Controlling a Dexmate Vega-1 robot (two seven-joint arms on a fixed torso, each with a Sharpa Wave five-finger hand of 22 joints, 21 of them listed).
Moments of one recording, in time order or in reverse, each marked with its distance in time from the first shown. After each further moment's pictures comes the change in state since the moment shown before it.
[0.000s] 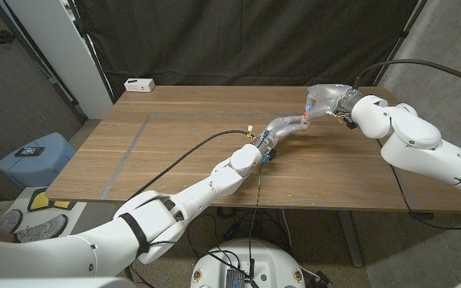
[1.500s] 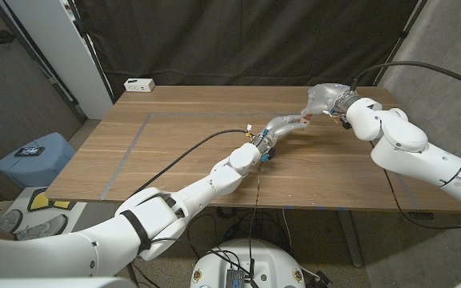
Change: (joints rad) left arm -0.011 -0.006 -0.004 0.025 -0.010 -0.024 -0.020; left_hand -0.034 -0.010 0.002 0.002 0.000 -0.015 -0.016 -0.001 -0.002 -0.004 0.003 -0.004 -0.007 0.000 0.000 0.000 0.000 0.000 0.000 0.000 0.000; right arm 0.015 0.053 -0.043 0.029 -0.035 -0.054 -0.054; right_hand -0.106 0.017 -0.033 0.033 0.002 0.156 0.050 0.013 -0.054 0.123 -0.001 0.023 -0.009 0.098 -0.052 0.018 0.002 0.076 -0.030 0.000 0.000
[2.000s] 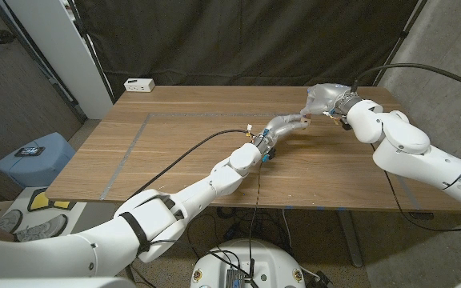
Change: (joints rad) left arm 0.012 0.009 0.001 -0.027 0.007 0.007 0.012; left_hand -0.006 -0.007 0.000 -0.008 -0.004 0.038 0.005 0.009 -0.002 0.015 0.000 0.006 -0.007 0.008 0.000 0.000 -0.002 0.005 -0.006 0.000 0.000; right arm -0.030 -0.014 0.028 -0.010 0.029 0.029 -0.045; right_hand -0.025 0.001 -0.015 -0.007 0.003 -0.169 -0.024 -0.121 -0.010 -0.053 0.016 -0.038 0.000 -0.021 0.021 -0.020 -0.005 -0.016 0.016 -0.008 0.000
